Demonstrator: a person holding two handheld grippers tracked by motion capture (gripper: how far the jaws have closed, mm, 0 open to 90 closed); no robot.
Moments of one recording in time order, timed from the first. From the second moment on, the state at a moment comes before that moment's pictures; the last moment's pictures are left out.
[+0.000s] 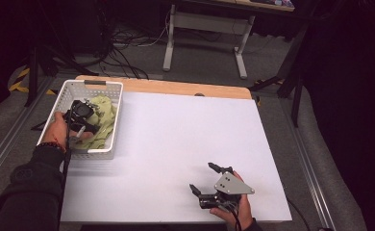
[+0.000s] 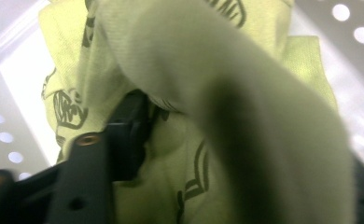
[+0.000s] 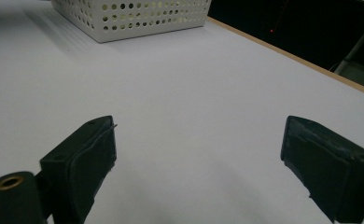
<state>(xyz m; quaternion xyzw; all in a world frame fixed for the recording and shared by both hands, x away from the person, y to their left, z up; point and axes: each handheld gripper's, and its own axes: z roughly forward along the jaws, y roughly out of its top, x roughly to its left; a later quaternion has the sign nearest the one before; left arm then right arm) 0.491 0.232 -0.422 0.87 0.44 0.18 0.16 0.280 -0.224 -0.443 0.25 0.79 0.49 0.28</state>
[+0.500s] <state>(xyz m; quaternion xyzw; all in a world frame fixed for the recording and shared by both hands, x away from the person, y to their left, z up) 0.476 0.237 -0.395 0.85 0.42 0.25 0.20 0.279 -0.219 -0.445 0.24 0.80 0.48 0.28</state>
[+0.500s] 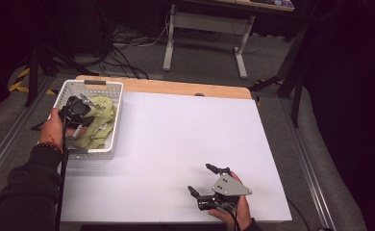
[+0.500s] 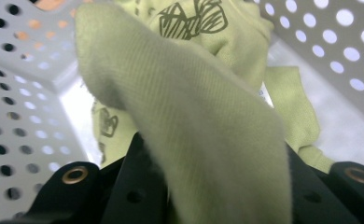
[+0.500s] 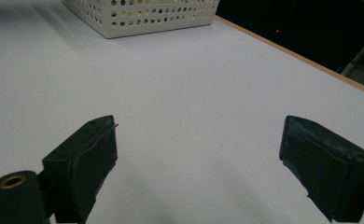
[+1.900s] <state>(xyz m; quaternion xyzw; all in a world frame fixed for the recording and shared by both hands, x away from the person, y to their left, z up) 0.418 0.206 -0.301 0.71 0.38 0.31 0.50 0.283 -0.235 -0.440 0.27 0.77 0.49 0.31</state>
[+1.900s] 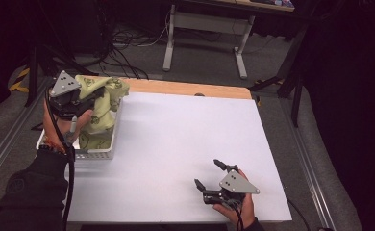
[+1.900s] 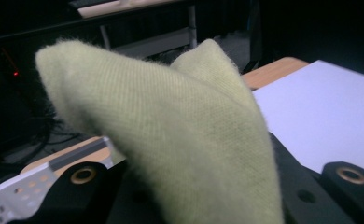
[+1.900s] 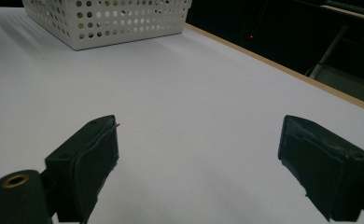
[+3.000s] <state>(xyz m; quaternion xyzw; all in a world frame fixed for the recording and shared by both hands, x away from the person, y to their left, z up) 0.396 0.059 -0.260 0.76 0.22 0.24 0.57 0.283 -0.238 -0.437 0.28 0.76 0.50 0.32</state>
